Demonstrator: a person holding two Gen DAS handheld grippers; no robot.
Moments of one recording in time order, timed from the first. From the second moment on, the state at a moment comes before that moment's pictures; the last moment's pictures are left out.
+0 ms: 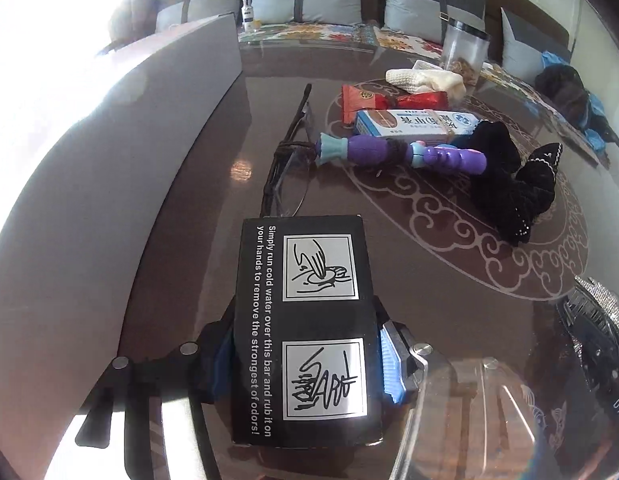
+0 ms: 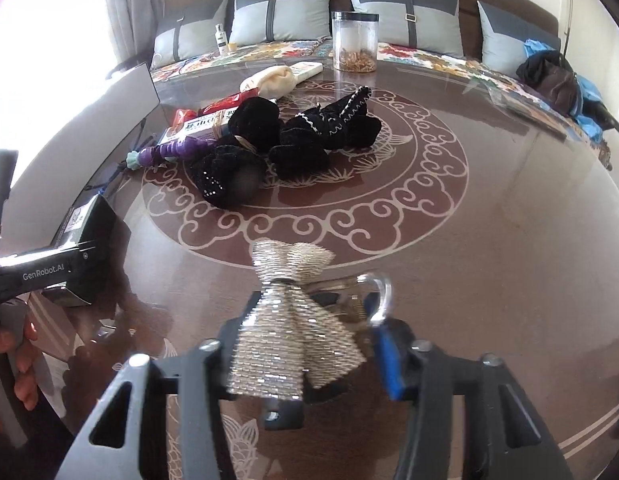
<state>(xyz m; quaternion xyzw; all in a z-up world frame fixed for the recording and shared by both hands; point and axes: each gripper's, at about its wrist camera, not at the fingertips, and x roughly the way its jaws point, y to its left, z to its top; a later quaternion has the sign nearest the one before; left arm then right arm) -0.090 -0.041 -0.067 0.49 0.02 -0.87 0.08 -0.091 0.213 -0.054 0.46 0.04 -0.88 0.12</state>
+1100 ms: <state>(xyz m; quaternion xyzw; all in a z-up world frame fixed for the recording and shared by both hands) -0.011 -0.348 -0.003 0.50 0.15 -0.84 0.15 -0.065 -0.170 0.022 0.45 0.11 -0.81 0.37</state>
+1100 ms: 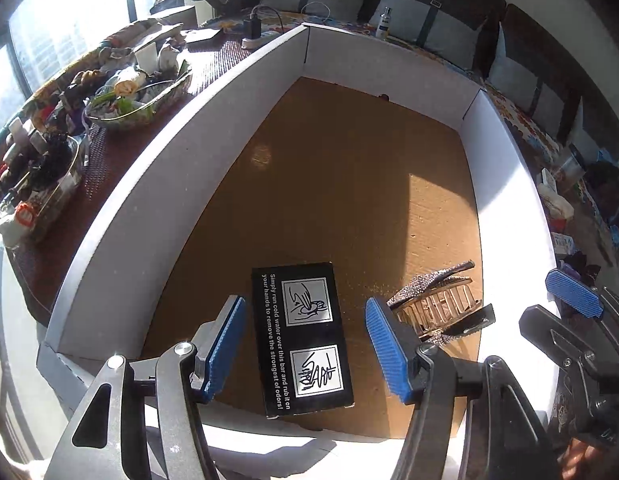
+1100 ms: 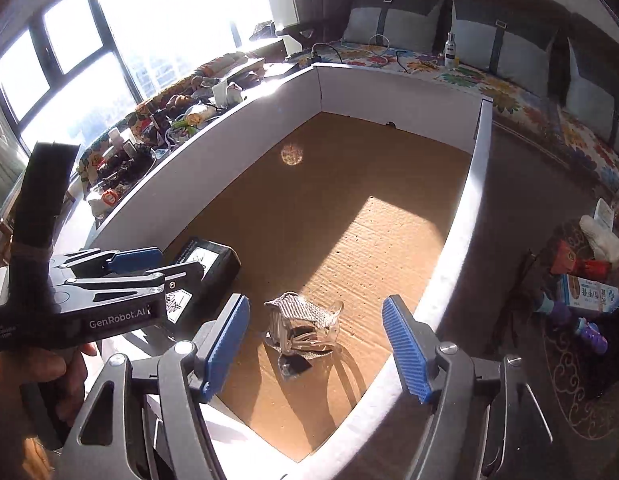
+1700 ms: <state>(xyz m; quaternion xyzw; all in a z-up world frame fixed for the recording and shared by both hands) -0.007 -0.061 0.019 0.46 0.07 -0.88 -0.11 -0.048 0.154 -0.041 0.41 0.09 -0.90 0.12</state>
